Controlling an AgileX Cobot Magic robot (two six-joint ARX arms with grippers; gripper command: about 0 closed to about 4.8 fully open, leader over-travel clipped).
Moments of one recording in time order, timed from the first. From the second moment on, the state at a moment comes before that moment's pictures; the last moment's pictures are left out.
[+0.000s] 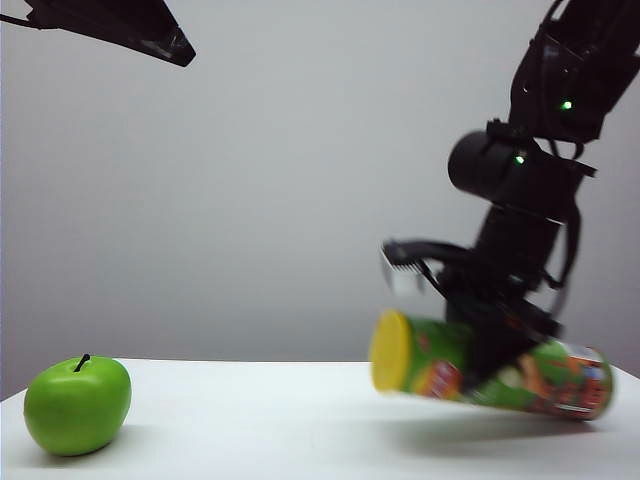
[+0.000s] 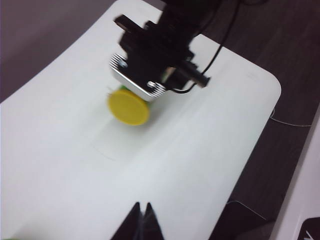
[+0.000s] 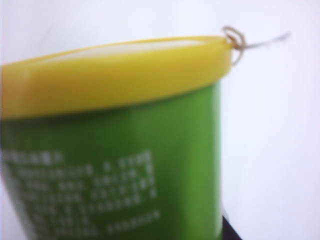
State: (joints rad) left arm -0.55 0.99 0.93 -0.59 0.40 0.23; right arm 0.37 1.91 1.19 -0.46 -0.25 -1.22
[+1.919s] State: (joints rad) left arm -0.26 0.50 0.73 -0.44 0.40 0.15; right arm 0.54 2.06 1.22 0.91 -0.77 0.25
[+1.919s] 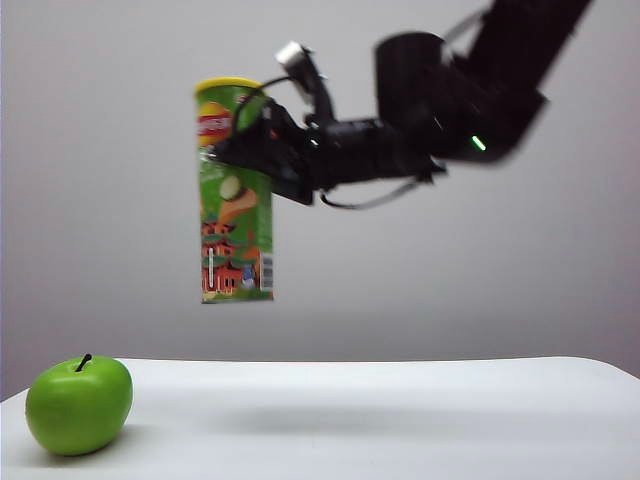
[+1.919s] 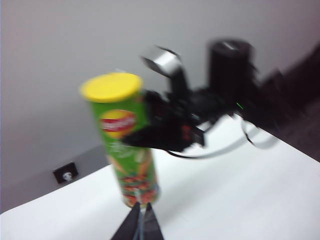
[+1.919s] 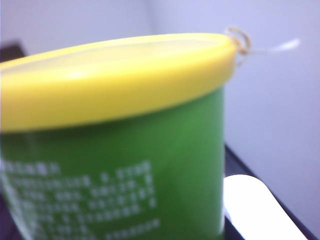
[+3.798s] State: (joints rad) left arm -0.26 0.41 0.57 -0.46 0.42 -0.04; right arm 0.71 2.25 1.00 1.24 -0.33 0.21
